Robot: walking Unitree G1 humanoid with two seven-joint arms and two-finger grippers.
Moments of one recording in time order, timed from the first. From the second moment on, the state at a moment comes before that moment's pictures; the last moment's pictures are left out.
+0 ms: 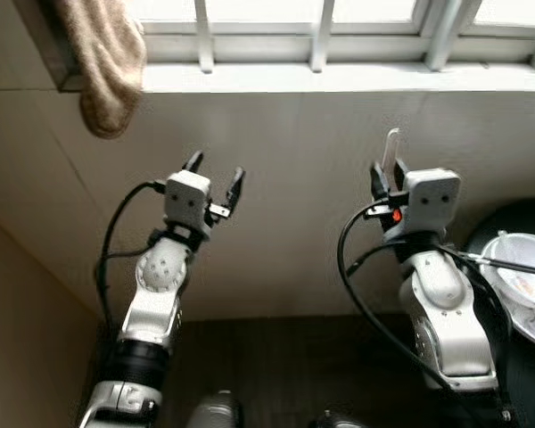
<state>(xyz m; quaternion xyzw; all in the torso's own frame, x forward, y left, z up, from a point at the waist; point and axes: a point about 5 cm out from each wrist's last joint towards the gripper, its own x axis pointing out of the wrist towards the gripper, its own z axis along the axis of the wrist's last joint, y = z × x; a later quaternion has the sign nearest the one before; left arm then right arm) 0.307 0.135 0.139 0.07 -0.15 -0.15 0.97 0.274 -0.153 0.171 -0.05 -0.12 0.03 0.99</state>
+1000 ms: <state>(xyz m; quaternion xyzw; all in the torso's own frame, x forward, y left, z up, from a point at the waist) 0.306 0.121 0.138 0.05 -0.15 -0.17 0.97 0.274 -0.163 0.163 -0.07 -0.11 0.02 0.99</state>
